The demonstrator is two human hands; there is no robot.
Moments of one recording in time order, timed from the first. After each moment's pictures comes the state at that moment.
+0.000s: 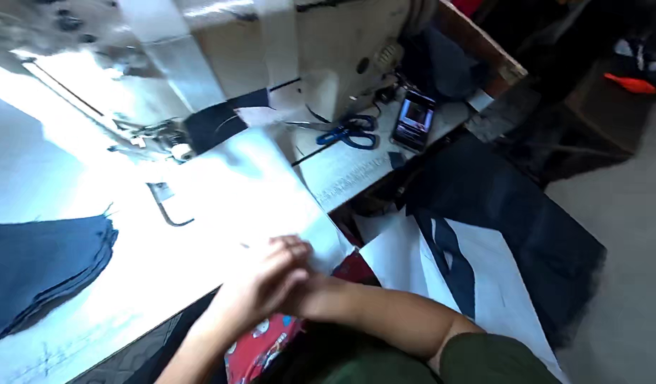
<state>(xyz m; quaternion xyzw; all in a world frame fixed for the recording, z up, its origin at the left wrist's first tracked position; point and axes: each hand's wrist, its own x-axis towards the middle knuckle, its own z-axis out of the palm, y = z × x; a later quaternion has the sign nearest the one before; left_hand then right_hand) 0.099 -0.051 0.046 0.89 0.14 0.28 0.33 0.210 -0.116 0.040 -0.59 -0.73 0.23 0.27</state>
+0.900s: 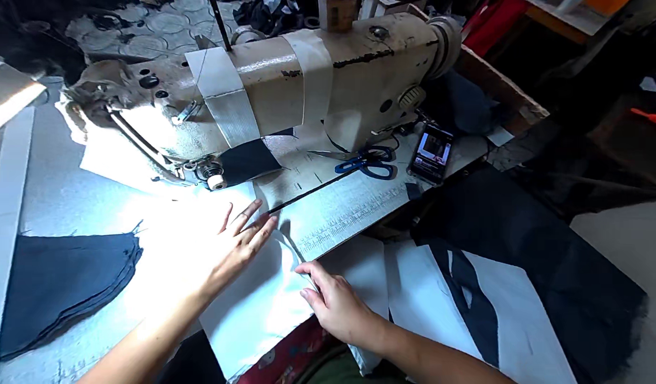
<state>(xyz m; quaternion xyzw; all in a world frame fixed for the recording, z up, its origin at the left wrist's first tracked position) 0.079 0.041 0.023 0.96 0.16 0.22 -0.01 0.257 -0.132 0.049 -0.64 -0.55 0.46 0.29</state>
